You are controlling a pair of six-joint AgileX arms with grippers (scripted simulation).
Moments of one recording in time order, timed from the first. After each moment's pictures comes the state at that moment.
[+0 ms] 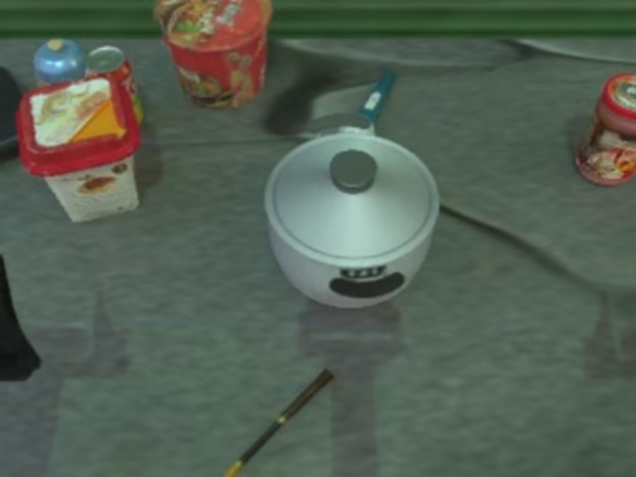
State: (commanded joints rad) left arm 0.00 0.00 0.00 0.00 0.00 0.00; right arm 0.00 0.00 0.00 0.00 0.00 0.00
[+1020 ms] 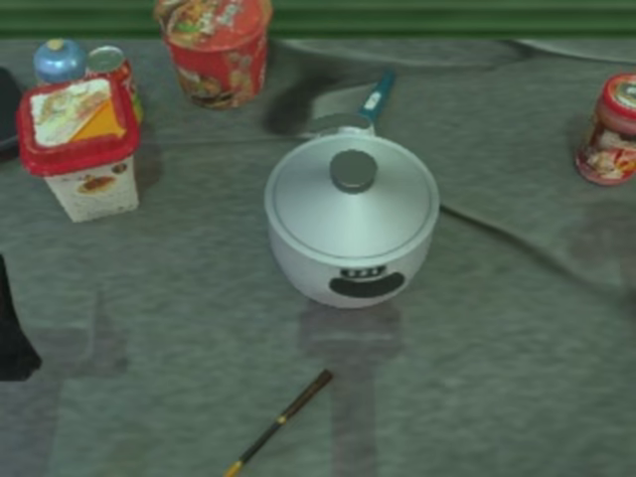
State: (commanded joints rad) left arm 0.00 0.00 0.00 0.00 0.00 0.00; right arm -0.07 0.81 0.95 -0.53 0.01 -0.18
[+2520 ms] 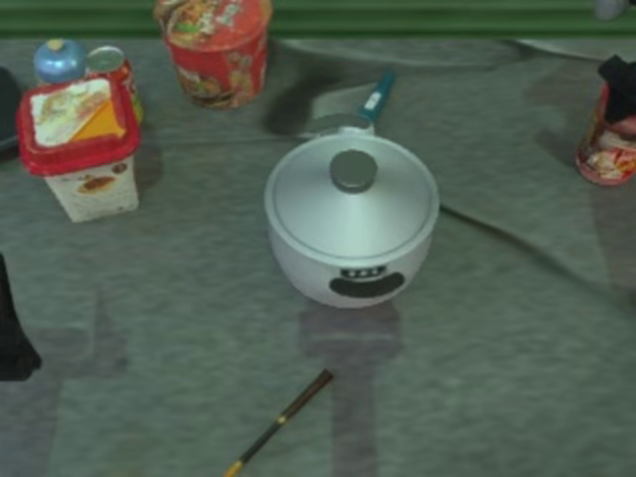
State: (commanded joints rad) left arm 0.00 0.00 0.00 0.00 0.00 0.00; right arm -0.05 2.62 2.69 -1.50 -0.12 -0.73
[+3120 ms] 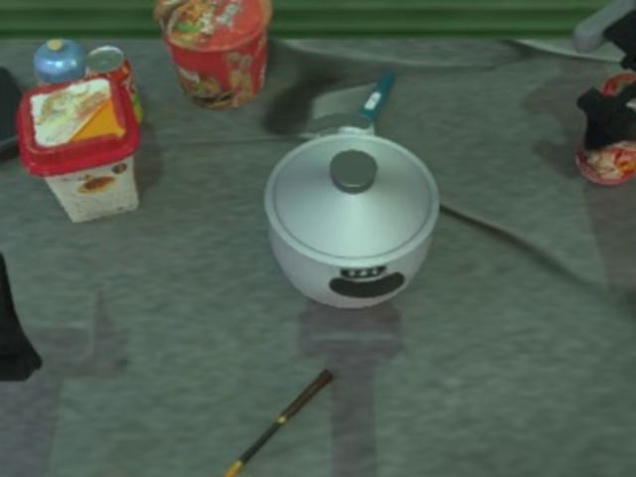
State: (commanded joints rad) left arm 0.00 0.00 0.00 0.00 0.00 0.00; right arm -0.03 2.59 2.45 -1.30 -0.12 -0.72
